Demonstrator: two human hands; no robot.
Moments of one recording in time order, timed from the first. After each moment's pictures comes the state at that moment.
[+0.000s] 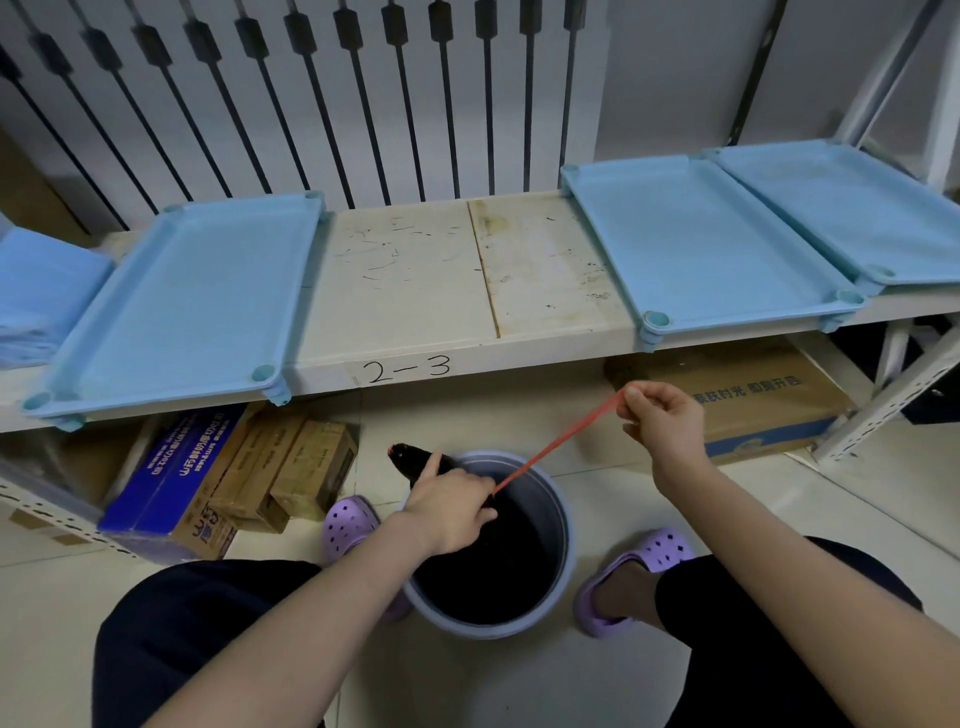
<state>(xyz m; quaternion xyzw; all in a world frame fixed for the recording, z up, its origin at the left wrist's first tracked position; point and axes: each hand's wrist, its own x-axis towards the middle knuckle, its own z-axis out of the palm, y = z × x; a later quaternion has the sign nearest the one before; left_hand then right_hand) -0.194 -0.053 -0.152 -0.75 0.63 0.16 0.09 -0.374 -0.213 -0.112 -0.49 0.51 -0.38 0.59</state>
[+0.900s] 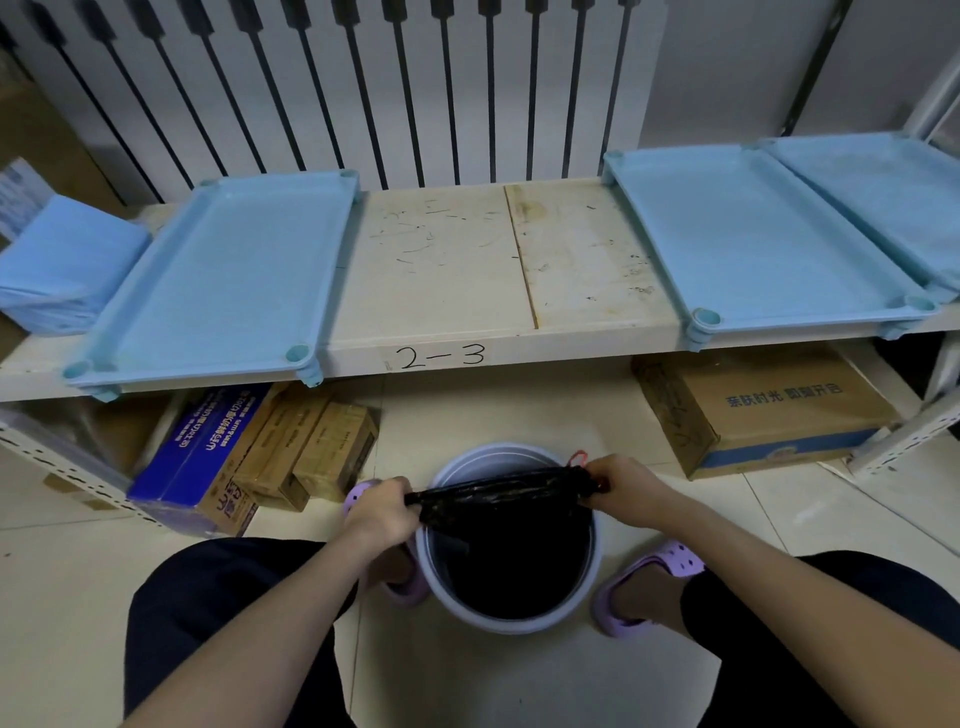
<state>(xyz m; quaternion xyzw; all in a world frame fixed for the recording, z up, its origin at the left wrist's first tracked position) -0.125 0.006 -0.190 -0.91 0.30 0.28 -0.09 -0.349 -0.194 -0.173 -0.89 0.31 0.06 0.33</state>
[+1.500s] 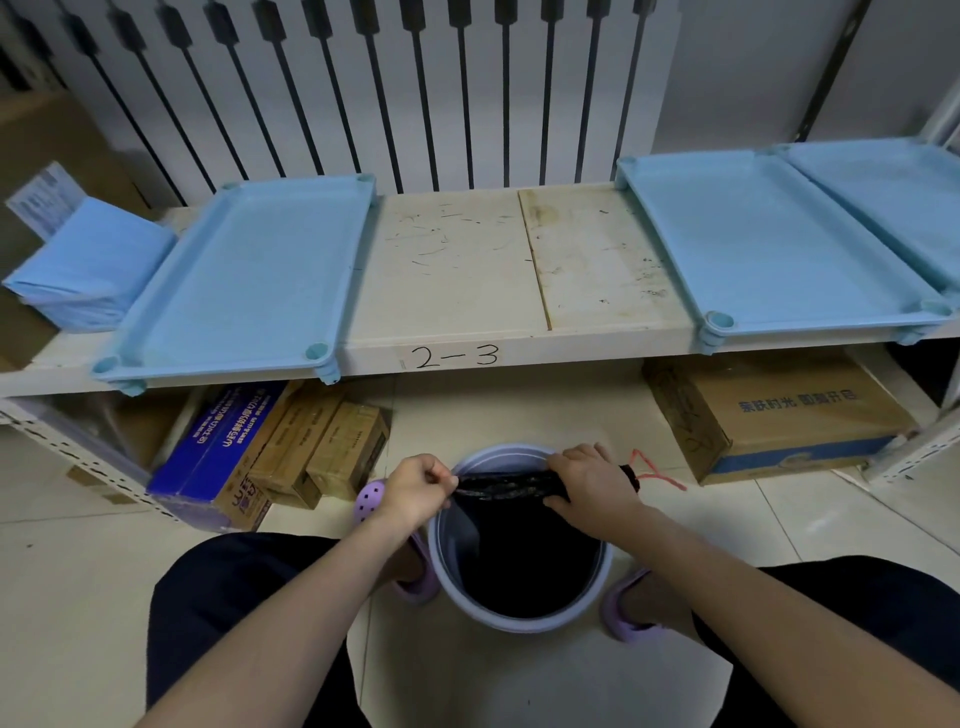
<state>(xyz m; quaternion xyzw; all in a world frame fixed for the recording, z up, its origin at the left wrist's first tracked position) -0.141 -0.012 -0.176 -0.84 0.21 0.32 -0.38 -0.313 -0.164 -0.187 -0.96 0.24 0.06 0.08</state>
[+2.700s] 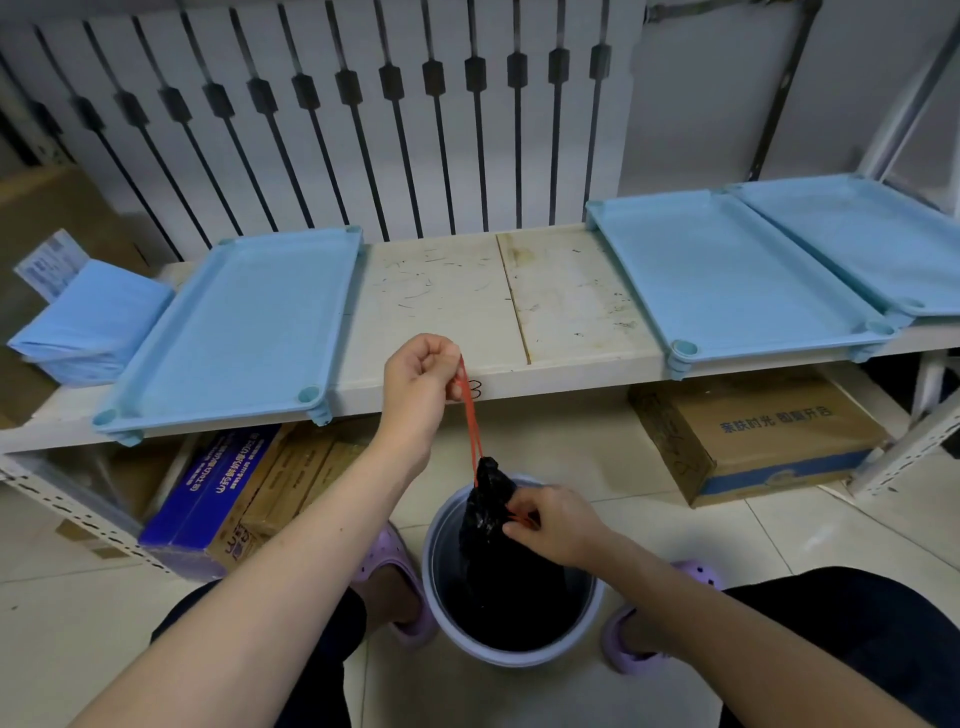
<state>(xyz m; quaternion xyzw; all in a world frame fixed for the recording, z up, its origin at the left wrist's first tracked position) -0.159 -0.059 -0.025 -0.62 0.30 0.22 -0.69 -0.305 -0.142 -0.169 -0.92 0.26 0.01 0.30</state>
